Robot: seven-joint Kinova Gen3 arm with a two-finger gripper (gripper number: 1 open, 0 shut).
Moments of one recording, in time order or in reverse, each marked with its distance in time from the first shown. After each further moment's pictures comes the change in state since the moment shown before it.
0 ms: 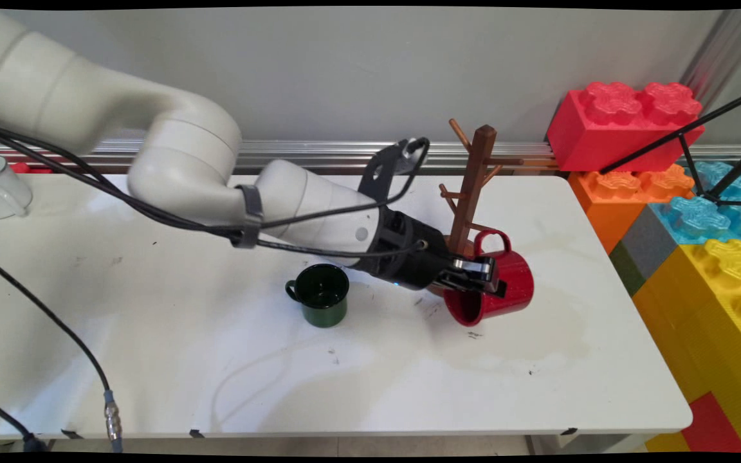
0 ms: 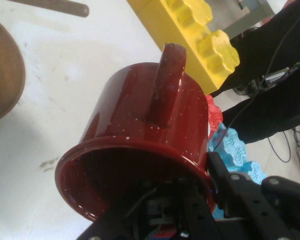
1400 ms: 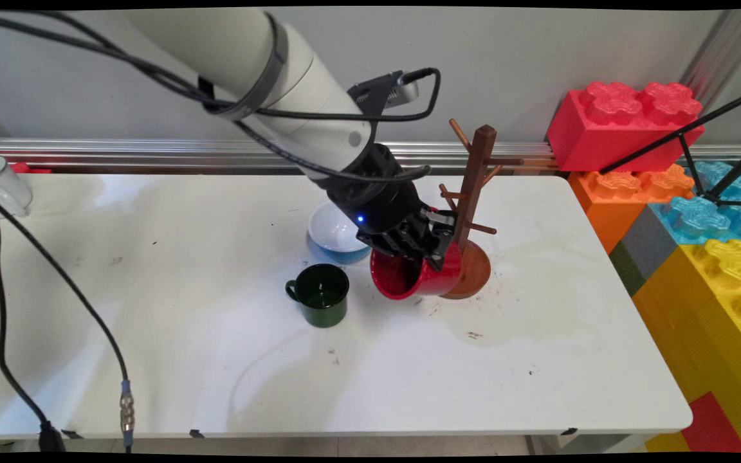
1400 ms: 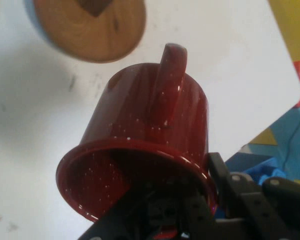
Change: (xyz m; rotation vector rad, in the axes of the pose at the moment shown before) arm 0.073 0.054 -0.057 0.356 -0.214 -0.144
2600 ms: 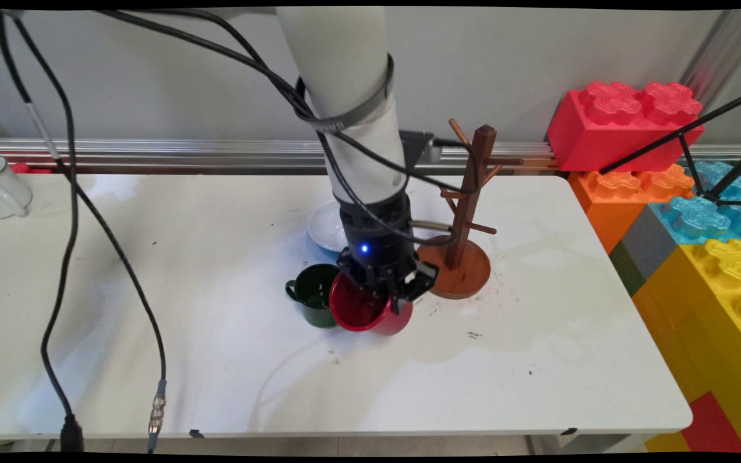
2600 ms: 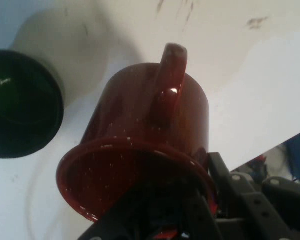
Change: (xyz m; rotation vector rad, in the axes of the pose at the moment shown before) arm 0.017 0.023 0.056 0.306 -0.260 0.011
